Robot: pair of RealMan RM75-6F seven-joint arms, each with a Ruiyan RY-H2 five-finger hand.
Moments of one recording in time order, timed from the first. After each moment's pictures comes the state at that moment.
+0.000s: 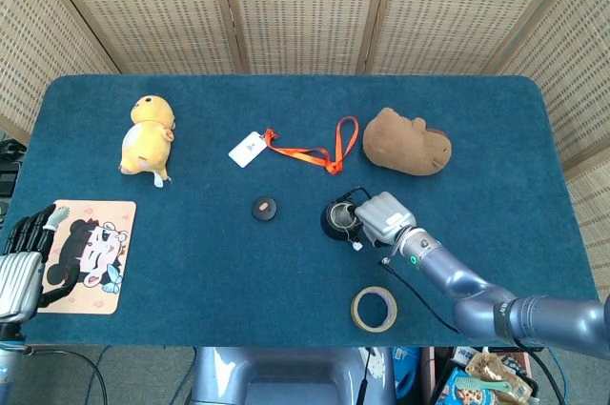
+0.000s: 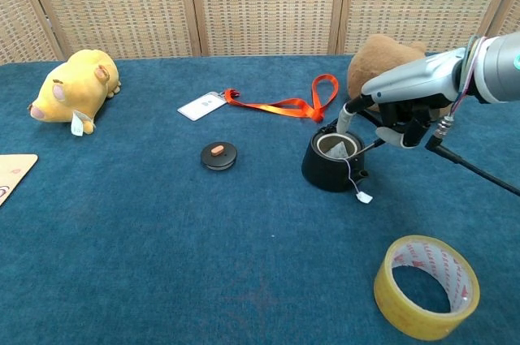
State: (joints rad) left arm -0.09 -1.10 -0.05 -1.83 1.44 1.47 0.11; right arm 1.10 -1.22 -0.03 -1.70 -0.79 0.69 -0.46
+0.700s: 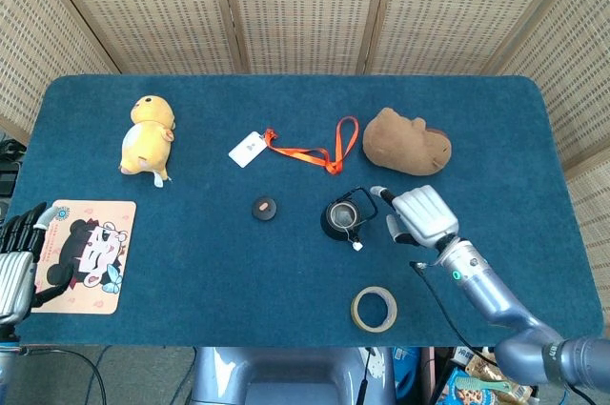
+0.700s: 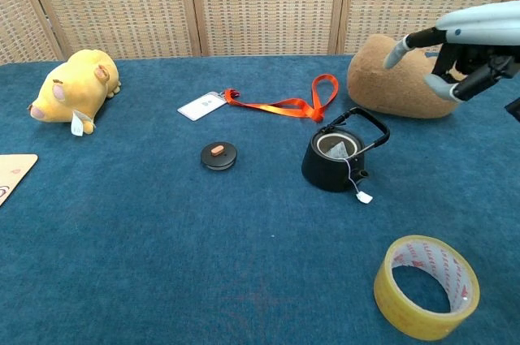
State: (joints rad) left arm -0.07 -1.09 -0.06 -1.83 1.43 1.50 0.11; right arm 0.84 -1.11 -0.02 -1.83 -1.07 1.06 -0.31
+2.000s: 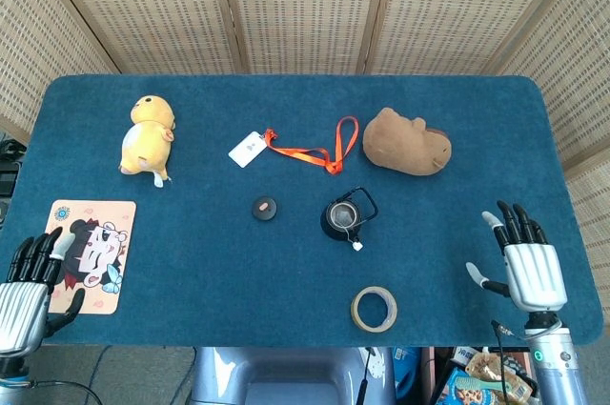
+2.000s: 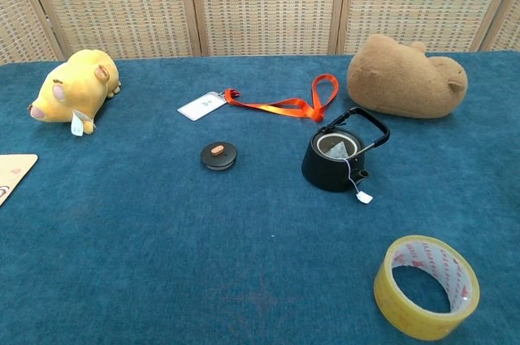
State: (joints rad) left arm 0.01 -1.19 0.04 -1.73 1.66 1.64 0.17; right arm 0.27 -1.20 -0.05 -1.74 -1.34 1.59 -0.35
